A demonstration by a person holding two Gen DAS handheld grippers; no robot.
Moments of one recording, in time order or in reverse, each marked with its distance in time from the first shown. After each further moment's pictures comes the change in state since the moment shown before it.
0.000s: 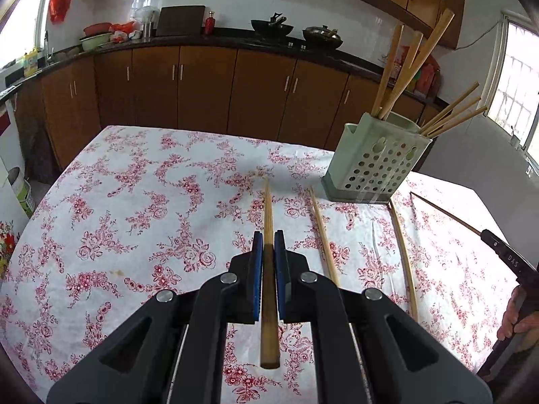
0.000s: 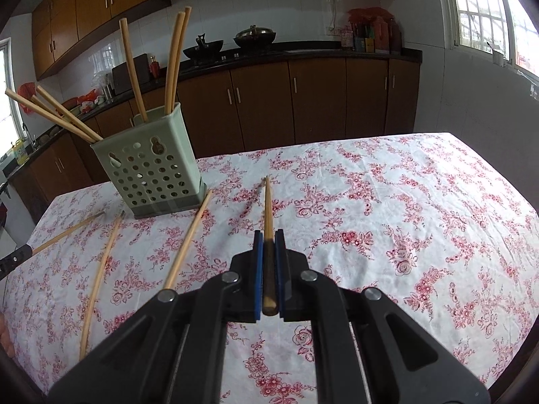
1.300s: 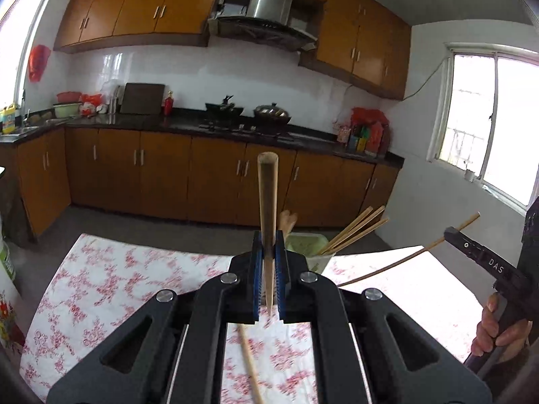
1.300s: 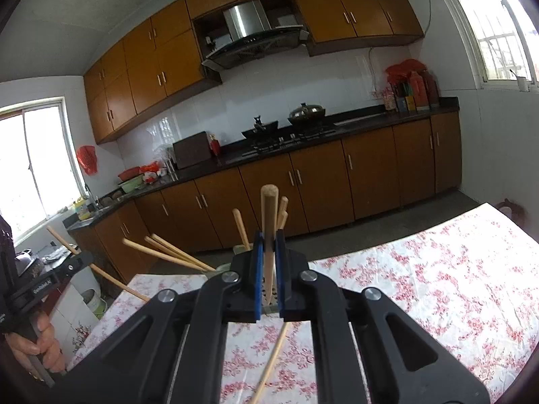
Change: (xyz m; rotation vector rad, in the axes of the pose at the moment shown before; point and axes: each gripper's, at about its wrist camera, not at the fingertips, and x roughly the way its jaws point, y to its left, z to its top) left arm -0.103 -0.068 0.092 0.085 -0.313 -0.173; right arm -0.120 0.023 0.105 0.042 -0.307 0.298
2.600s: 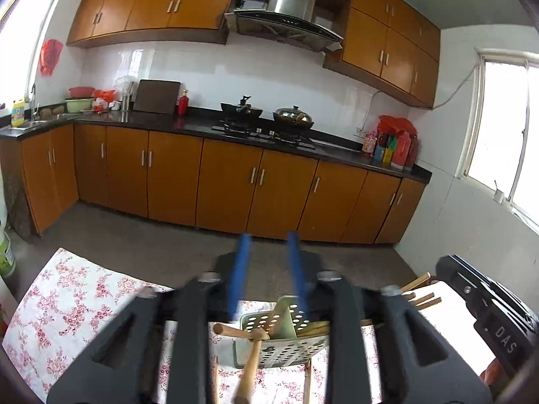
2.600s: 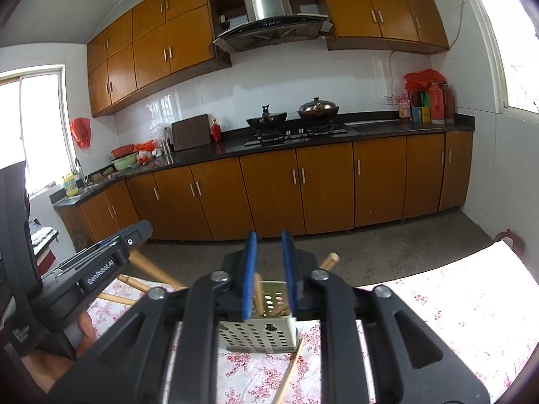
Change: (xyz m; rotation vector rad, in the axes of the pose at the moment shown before) left arm 0.114 -0.016 0.036 -0.066 -0.010 0.112; right arm 0.114 0.036 0.039 -0.110 0.065 -0.048
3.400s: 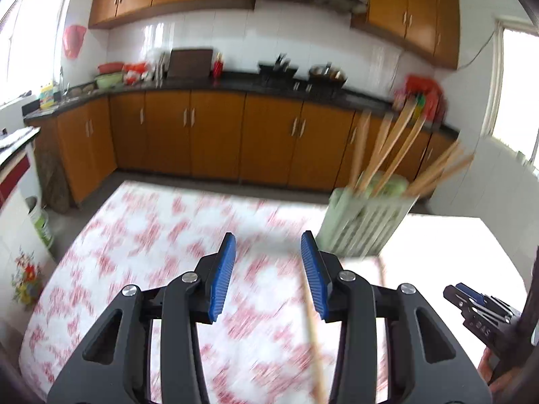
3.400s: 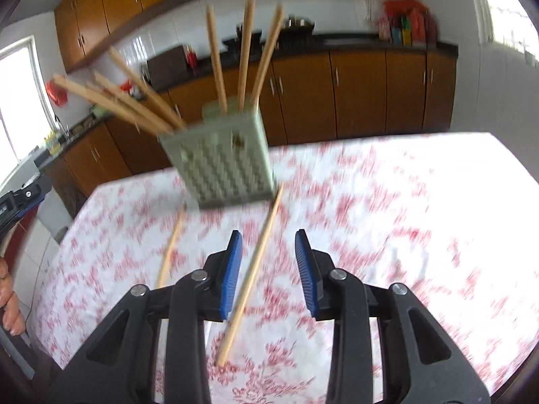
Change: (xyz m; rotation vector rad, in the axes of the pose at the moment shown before) left arm -0.063 0.083 -0.103 0.045 0.194 0.158; right arm -0.009 -0.021 -0.186 0.075 0.361 -0.064
